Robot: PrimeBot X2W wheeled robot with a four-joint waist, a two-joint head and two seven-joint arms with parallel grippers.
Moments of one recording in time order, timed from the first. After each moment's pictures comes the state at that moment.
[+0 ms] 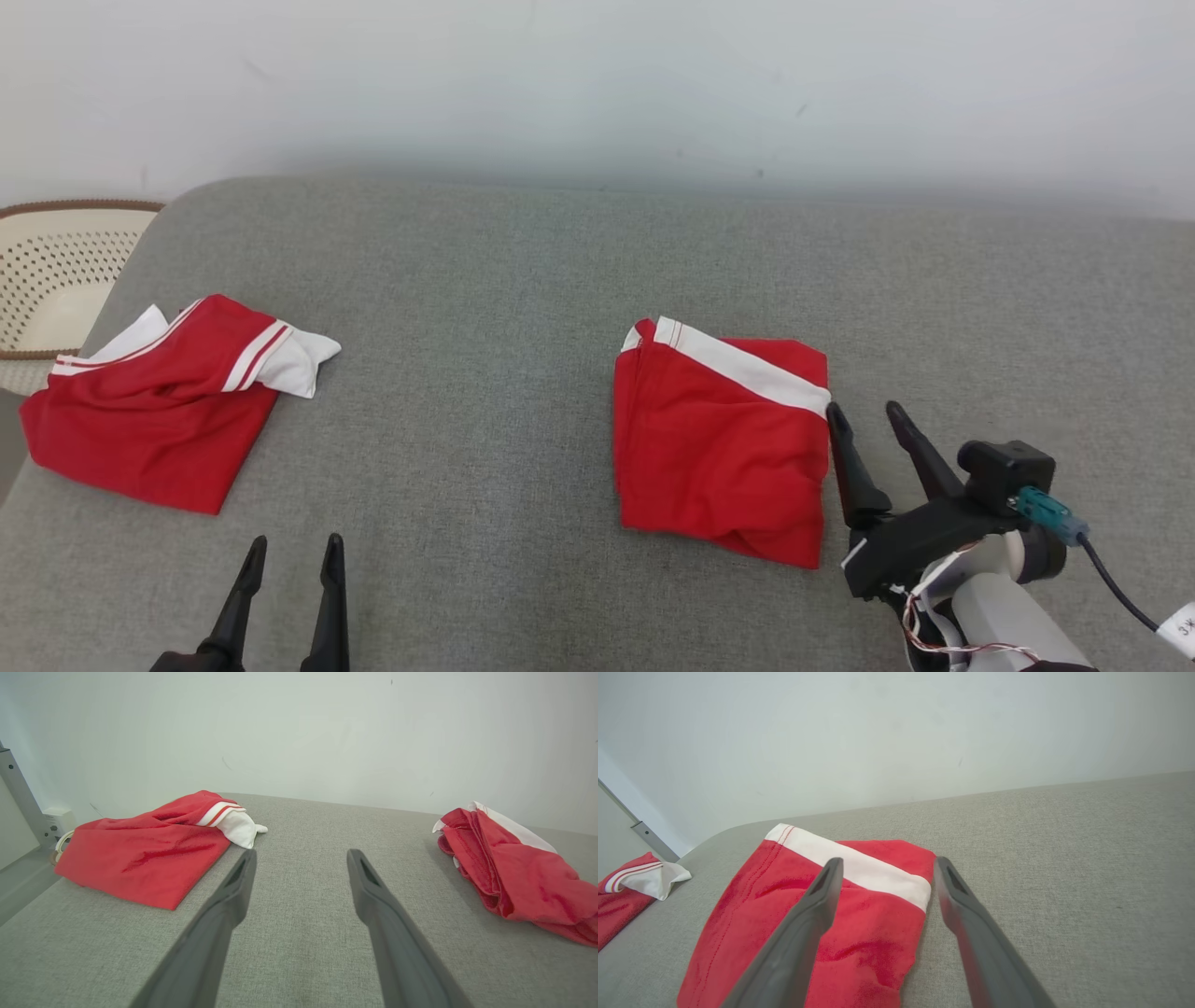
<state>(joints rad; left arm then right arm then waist) -0.05 0.05 0.02 0.05 -0.11 -0.03 -0.26 -0.41 -0.19 0.39 0.53 0.44 0.13 -0.26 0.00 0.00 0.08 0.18</state>
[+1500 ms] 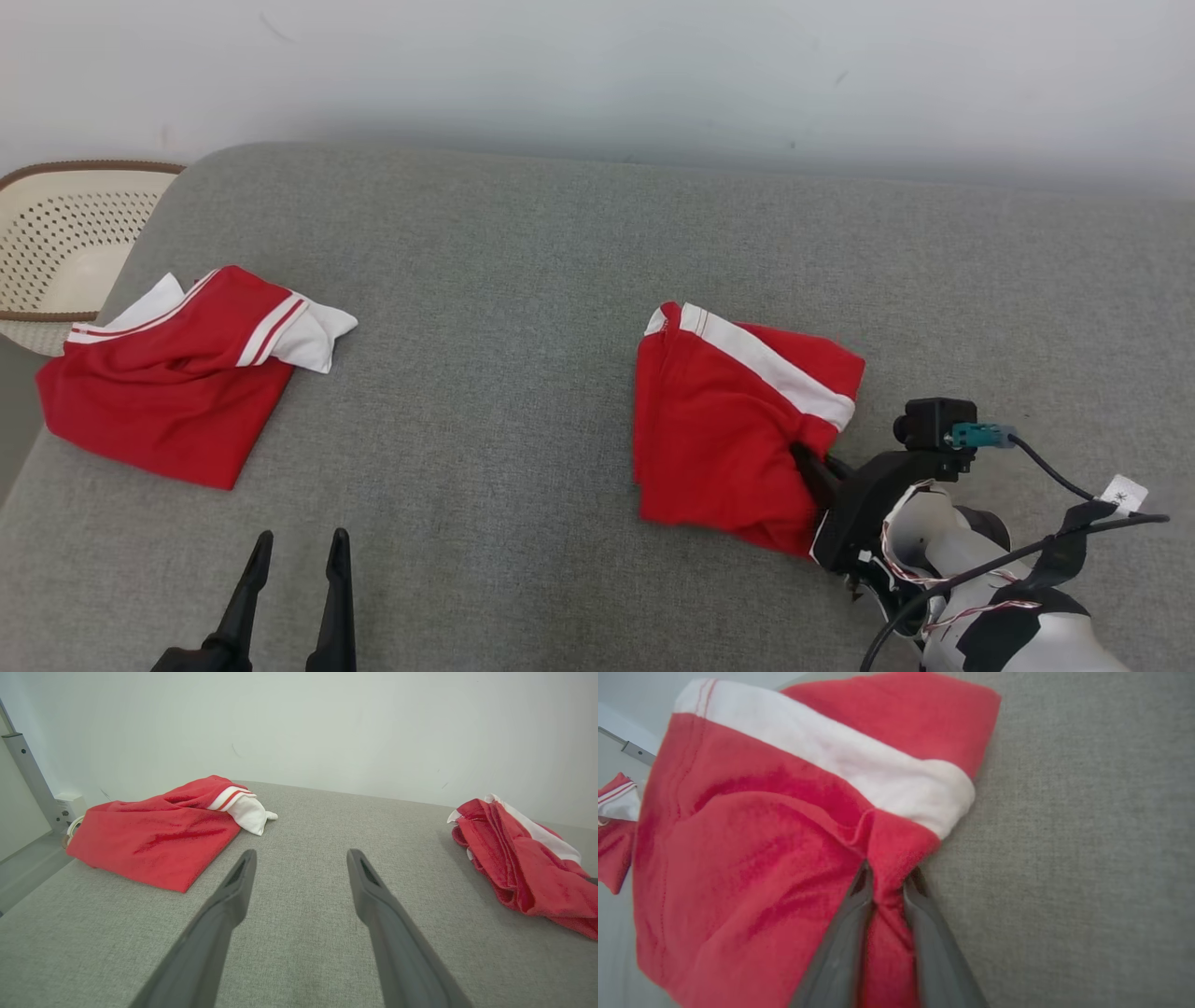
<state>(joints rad) -0.05 0.05 0.01 0.04 -0.12 -0.03 -0.26 -0.69 -0.27 0.89 0.89 1.06 0.13 -0.04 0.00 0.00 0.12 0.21</state>
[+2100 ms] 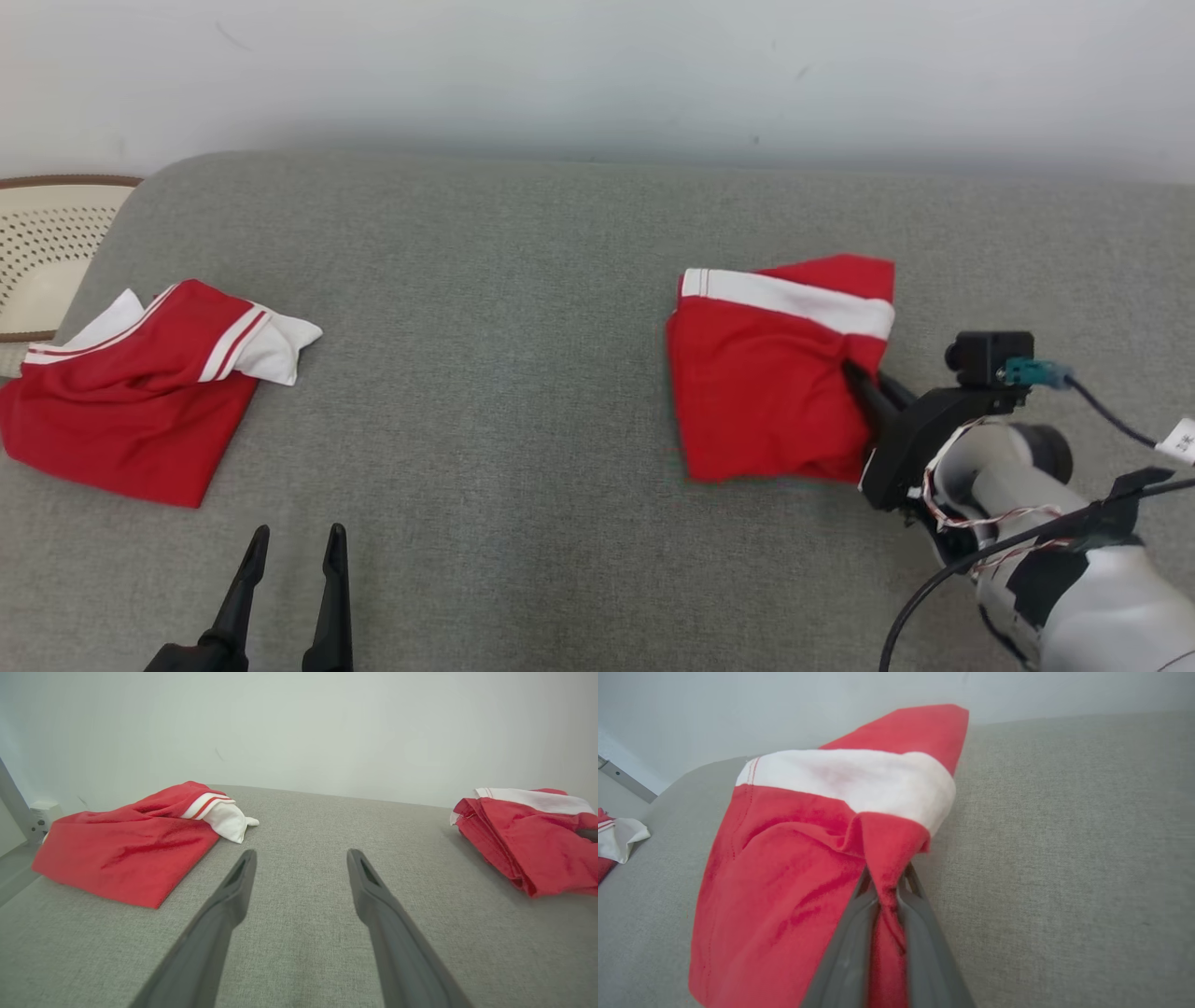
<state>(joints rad) -0.05 0.05 0.02 0.04 -0.11 -0.03 -0.26 -0.80 -0.36 1.03 0.89 1.08 0.13 -0.17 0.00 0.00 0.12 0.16</state>
